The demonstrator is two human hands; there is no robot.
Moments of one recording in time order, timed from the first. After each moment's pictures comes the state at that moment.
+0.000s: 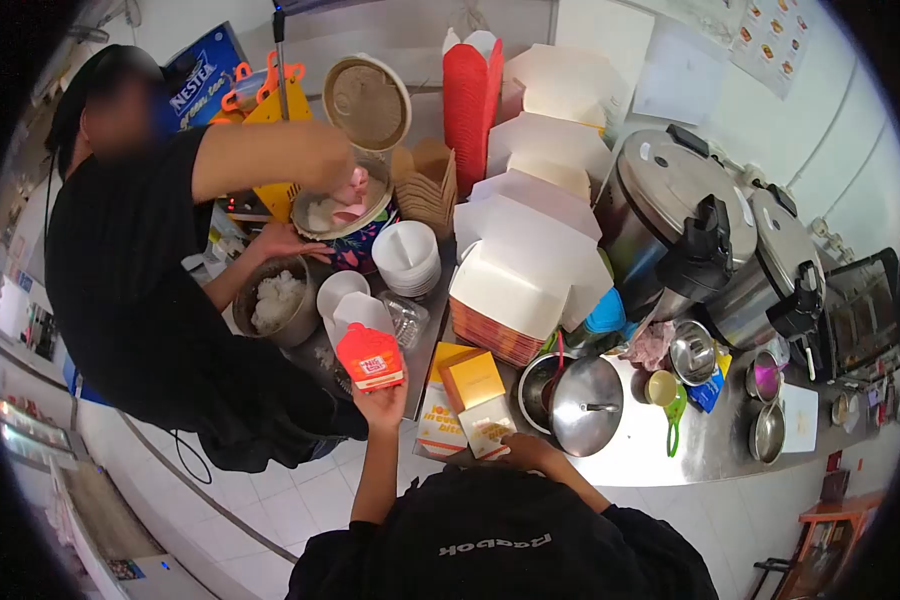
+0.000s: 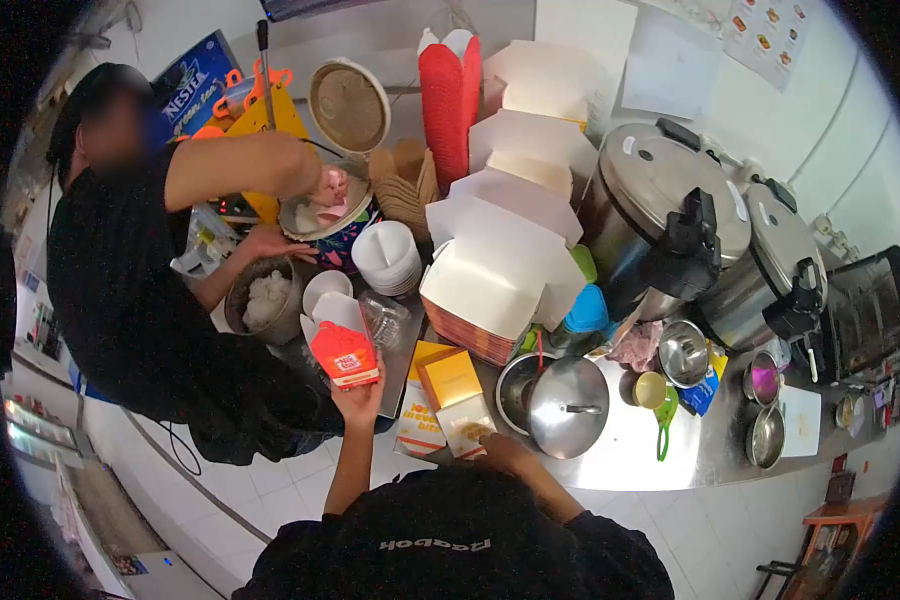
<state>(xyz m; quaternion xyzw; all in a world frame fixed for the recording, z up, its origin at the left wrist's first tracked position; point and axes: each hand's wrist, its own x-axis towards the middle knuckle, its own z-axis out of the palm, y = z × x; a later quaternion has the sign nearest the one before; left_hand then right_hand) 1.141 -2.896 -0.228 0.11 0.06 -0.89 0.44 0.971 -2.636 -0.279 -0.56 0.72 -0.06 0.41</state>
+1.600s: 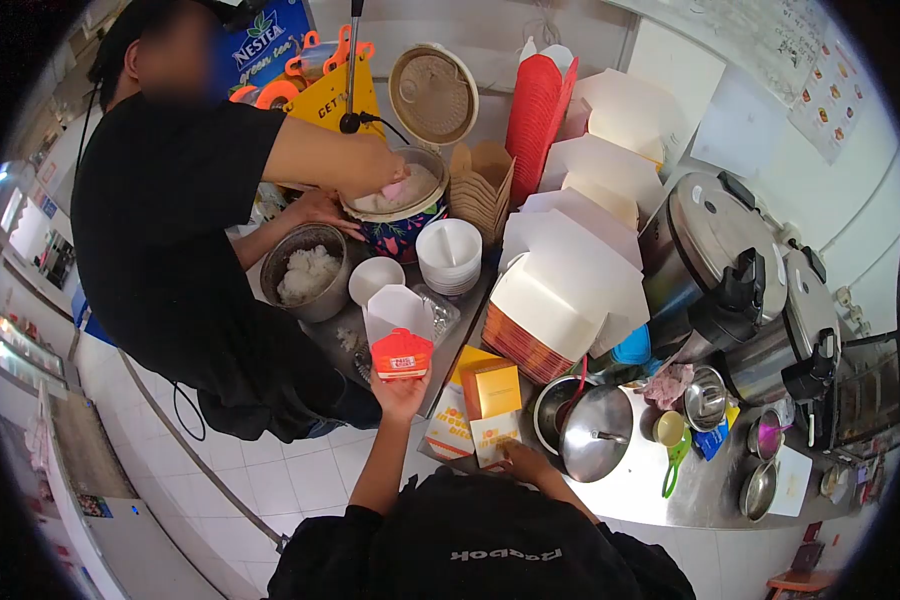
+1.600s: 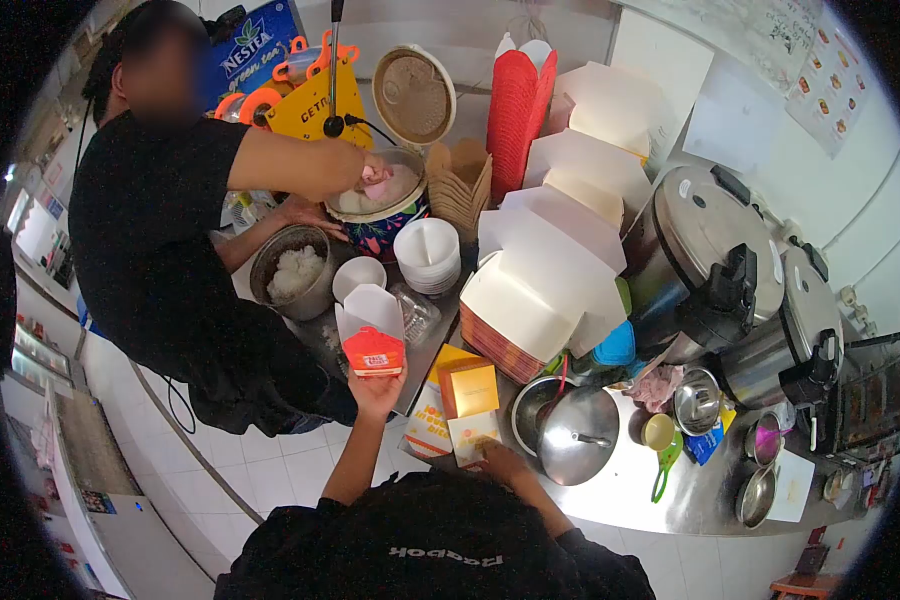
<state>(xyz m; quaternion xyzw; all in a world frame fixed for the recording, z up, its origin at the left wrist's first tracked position) 1.139 -2.903 -0.237 0.11 0.05 -0.88 0.46 0.975 -2.648 -0.295 -0.57 0.72 -0.13 0.38</state>
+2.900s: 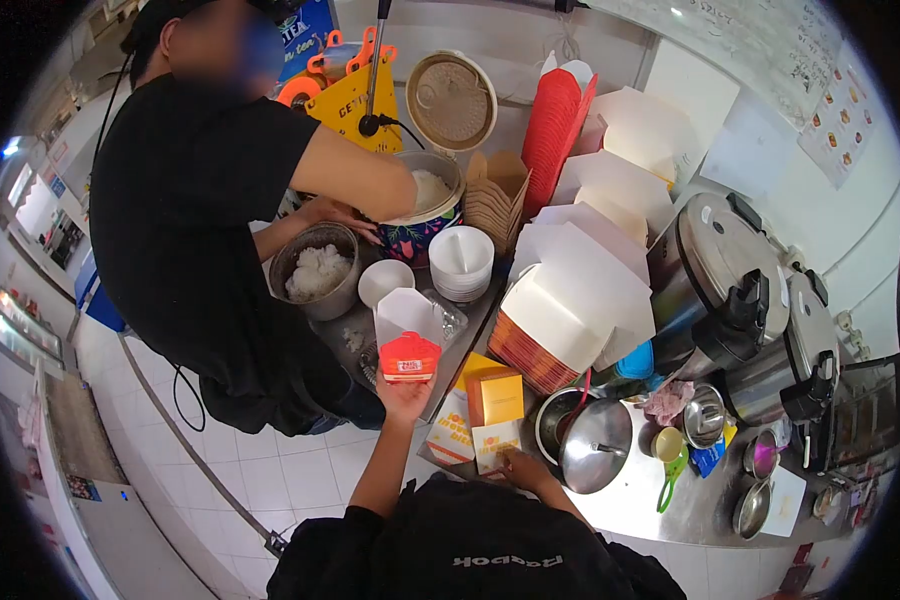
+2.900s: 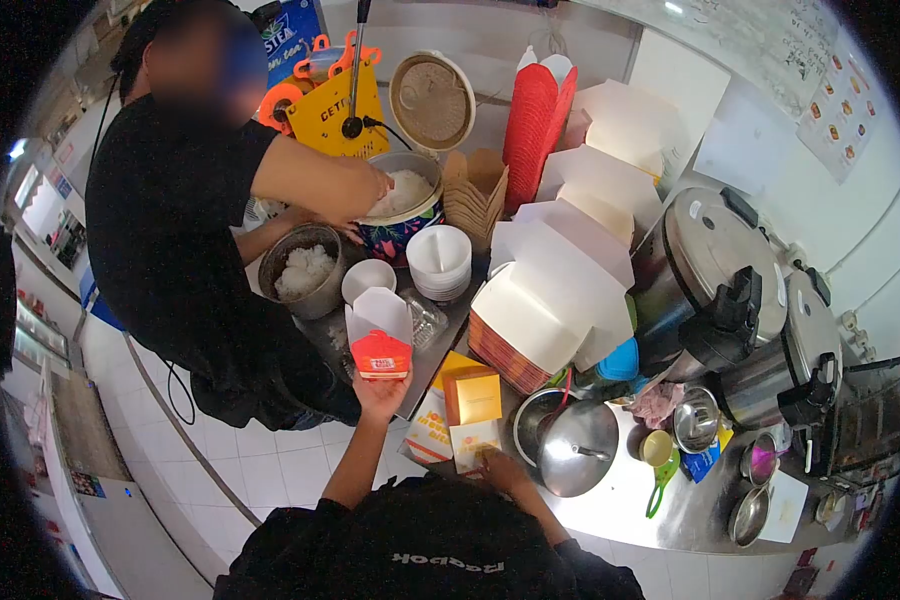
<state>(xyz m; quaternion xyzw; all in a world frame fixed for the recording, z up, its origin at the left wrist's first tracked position) 1.140 -2.903 -0.237 0.11 0.05 -0.88 0.47 0.974 -2.649 -0.296 -0.55 0.73 -0.14 0.37</state>
